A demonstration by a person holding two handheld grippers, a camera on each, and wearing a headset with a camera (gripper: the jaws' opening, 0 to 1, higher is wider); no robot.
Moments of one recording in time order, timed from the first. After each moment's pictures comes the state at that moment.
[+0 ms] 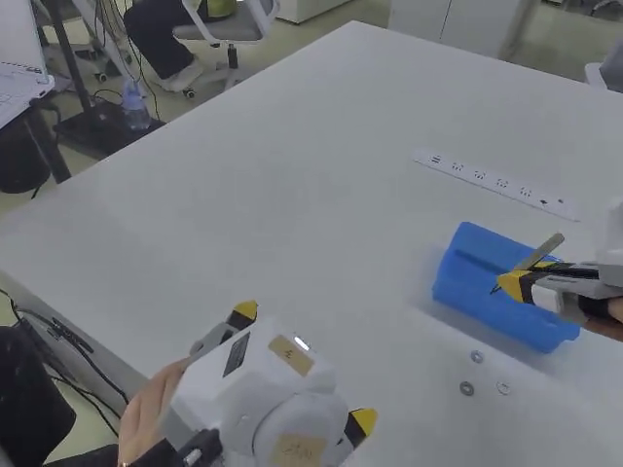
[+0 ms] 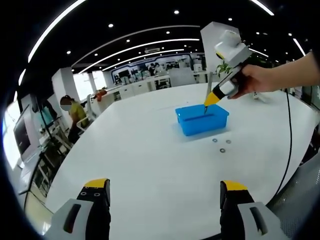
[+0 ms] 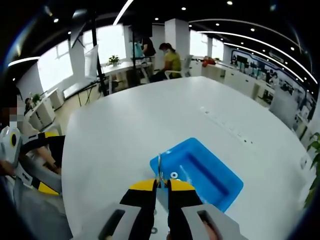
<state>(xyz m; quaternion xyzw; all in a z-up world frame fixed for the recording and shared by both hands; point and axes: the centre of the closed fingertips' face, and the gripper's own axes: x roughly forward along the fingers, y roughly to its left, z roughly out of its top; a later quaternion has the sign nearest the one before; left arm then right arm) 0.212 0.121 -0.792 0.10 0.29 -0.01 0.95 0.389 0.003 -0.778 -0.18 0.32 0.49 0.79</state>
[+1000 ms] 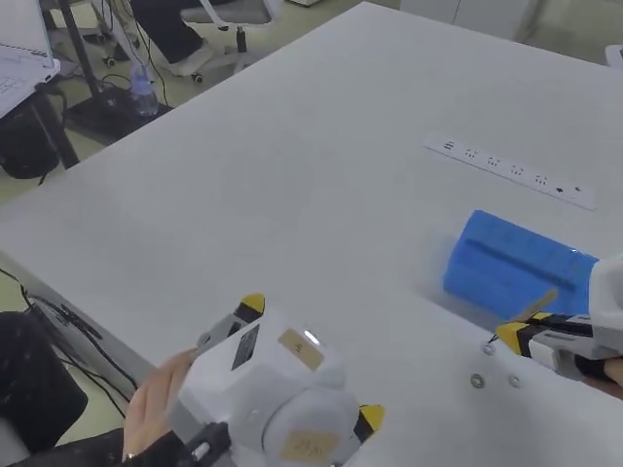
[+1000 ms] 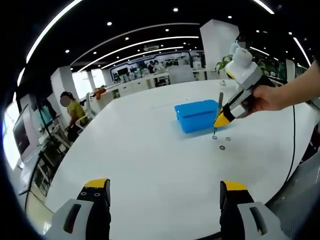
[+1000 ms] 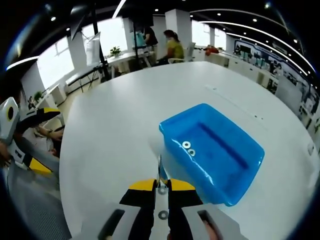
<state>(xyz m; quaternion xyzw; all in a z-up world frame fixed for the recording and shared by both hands) 0.212 0.120 -0.797 0.10 0.30 -0.01 0.95 0.358 -0.009 -0.836 -0.18 0.36 0.50 0.77</state>
